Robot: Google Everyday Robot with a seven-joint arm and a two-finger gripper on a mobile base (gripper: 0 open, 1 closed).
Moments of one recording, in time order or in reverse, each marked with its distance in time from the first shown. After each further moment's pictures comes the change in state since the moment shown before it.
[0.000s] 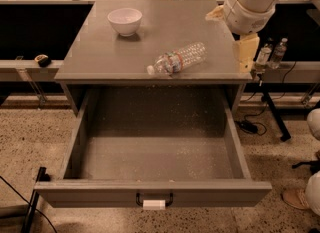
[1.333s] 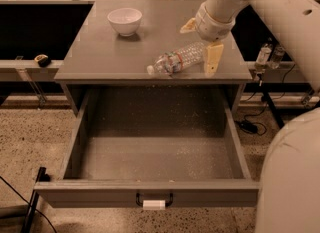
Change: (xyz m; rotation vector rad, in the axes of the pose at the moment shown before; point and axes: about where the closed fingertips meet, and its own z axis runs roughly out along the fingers) arm -0.035 -0.055 0.089 -0.035 -0.177 -0.035
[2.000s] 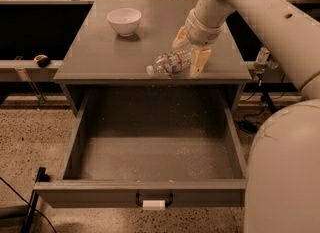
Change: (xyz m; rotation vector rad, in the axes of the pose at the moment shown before) arm -0.018 -0.005 0.028 -0.036 -0.052 -0.021
